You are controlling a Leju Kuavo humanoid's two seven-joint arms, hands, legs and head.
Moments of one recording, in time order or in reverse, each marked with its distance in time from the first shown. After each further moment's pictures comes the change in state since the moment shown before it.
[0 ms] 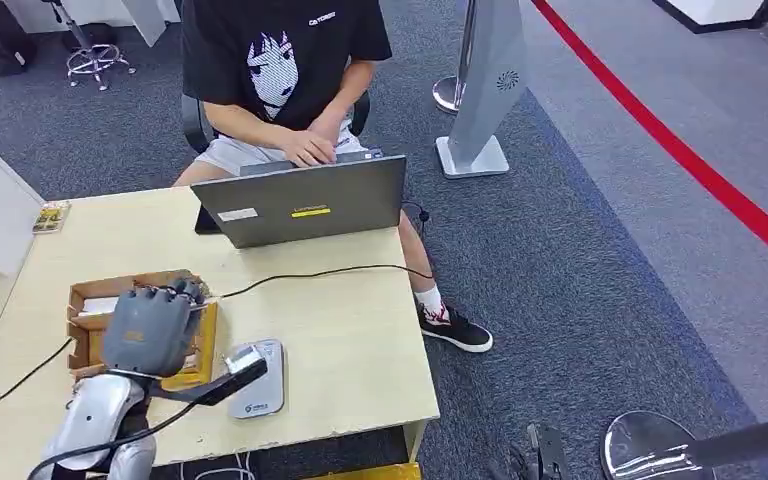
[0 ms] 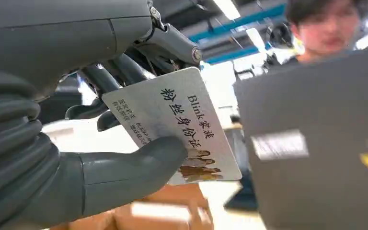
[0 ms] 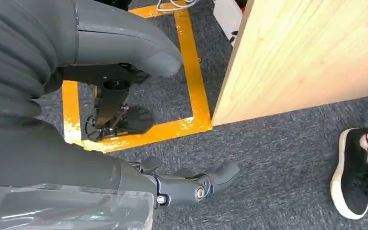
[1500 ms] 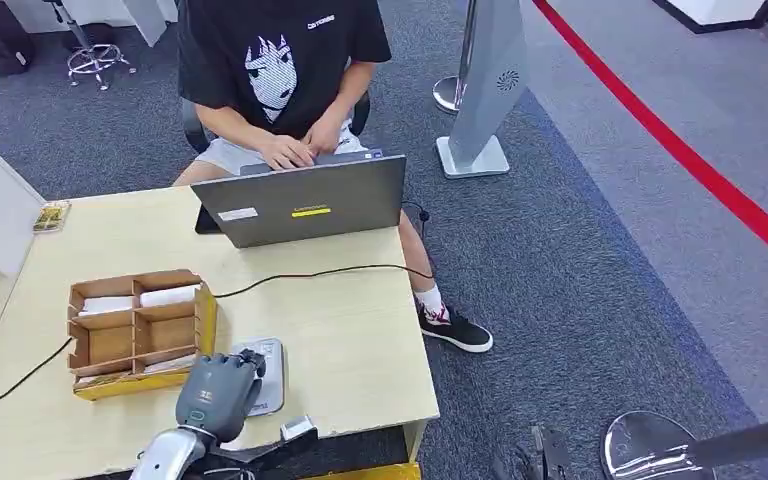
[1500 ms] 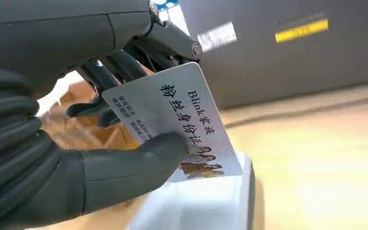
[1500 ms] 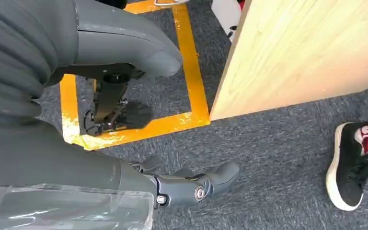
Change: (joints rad) left arm 0.118 -0.060 -0.073 0.107 -0.002 -0.030 0.002; right arm 0.016 0.006 -0.006 -0.036 0.006 0.010 -0.002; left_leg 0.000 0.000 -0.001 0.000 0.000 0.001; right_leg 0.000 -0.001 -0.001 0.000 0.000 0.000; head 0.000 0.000
